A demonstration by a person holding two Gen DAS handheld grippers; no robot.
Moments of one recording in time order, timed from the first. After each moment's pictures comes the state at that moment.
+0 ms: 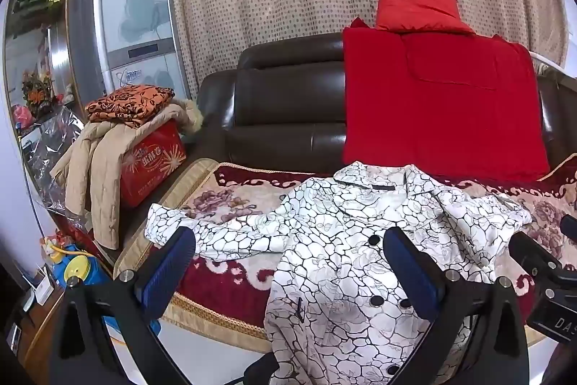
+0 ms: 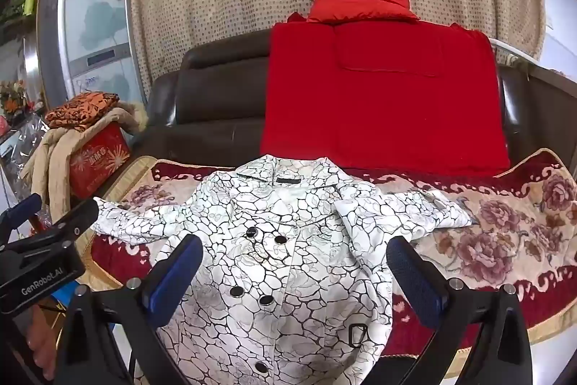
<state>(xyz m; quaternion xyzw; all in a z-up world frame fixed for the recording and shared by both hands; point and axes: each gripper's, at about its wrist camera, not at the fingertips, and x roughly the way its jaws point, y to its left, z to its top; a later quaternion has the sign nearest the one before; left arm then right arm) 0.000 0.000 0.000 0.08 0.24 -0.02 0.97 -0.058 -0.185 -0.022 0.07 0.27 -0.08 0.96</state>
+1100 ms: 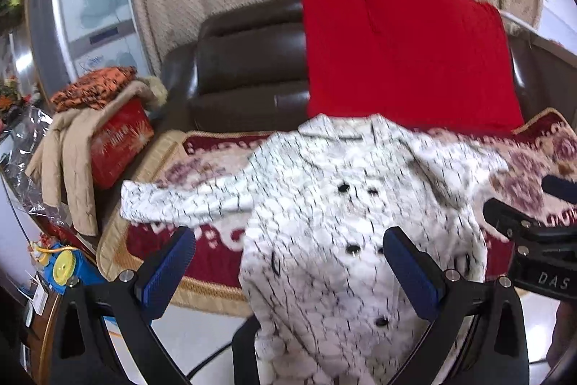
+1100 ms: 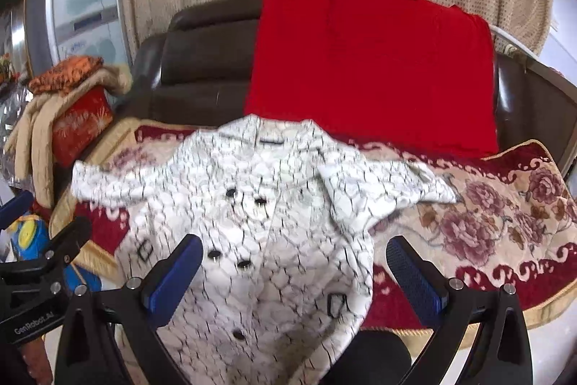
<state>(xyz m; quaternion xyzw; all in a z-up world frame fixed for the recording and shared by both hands) -0.018 -0.011 -0.032 0.12 0.33 -0.09 0.93 -0.055 -0.189 -0.039 0.04 0.35 -0.10 0.93</state>
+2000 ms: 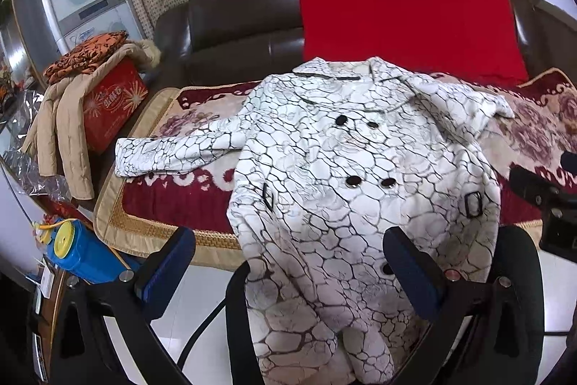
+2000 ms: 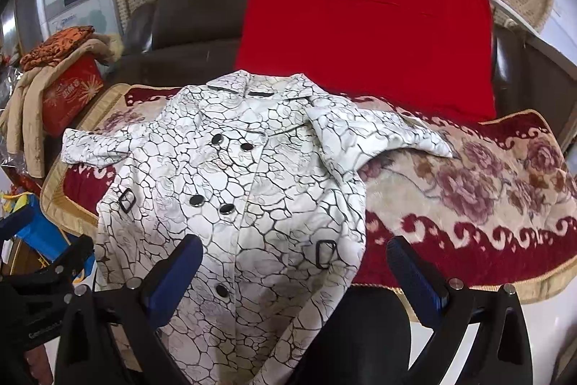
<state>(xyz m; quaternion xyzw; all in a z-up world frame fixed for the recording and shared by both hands) -0.039 -0.016 -0.085 0.14 0.39 -0.07 0.91 -0.078 -0.202 -0.082 0.05 0.40 -0.11 0.91</state>
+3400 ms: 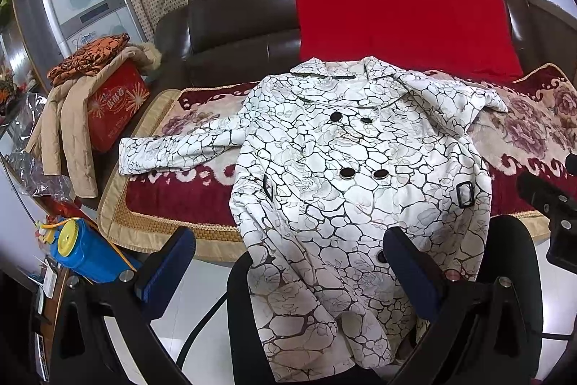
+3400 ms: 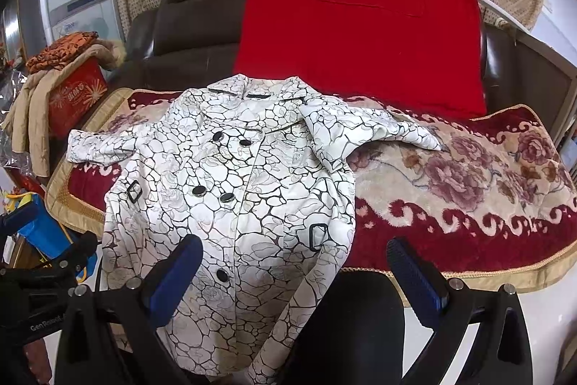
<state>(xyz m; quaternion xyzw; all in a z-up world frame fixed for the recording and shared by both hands) -0.058 -0.017 -0.080 0.15 0.39 -0.07 0.91 -0.112 -0.202 -0.076 0.05 0.39 -0.12 0.91</state>
